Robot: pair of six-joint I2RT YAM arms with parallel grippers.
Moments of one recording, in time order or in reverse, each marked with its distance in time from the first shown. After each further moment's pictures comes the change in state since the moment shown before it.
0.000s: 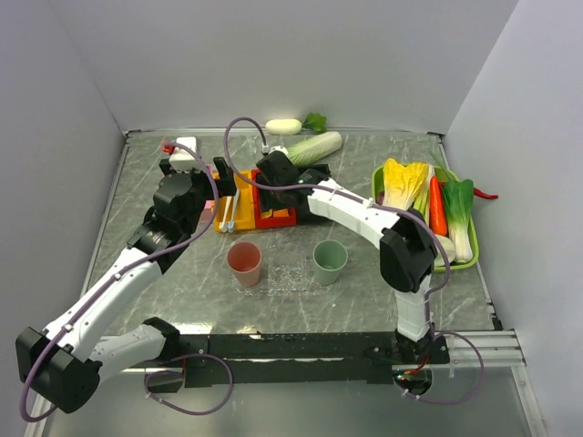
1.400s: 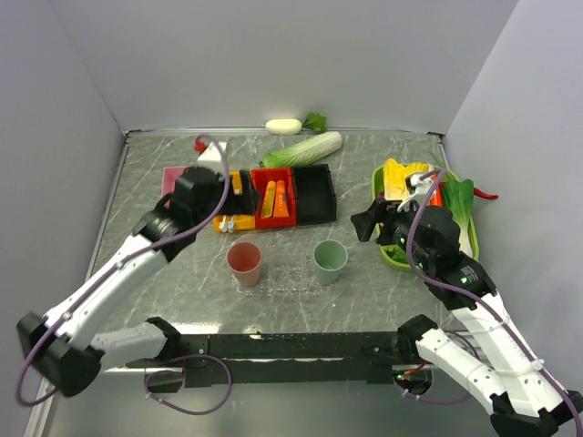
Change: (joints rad) left arm -0.116 0.038 0.140 -0.421 0.197 -0.156; right arm -0.315 -1.252 -0.798 0.071 -0.154 -0.034
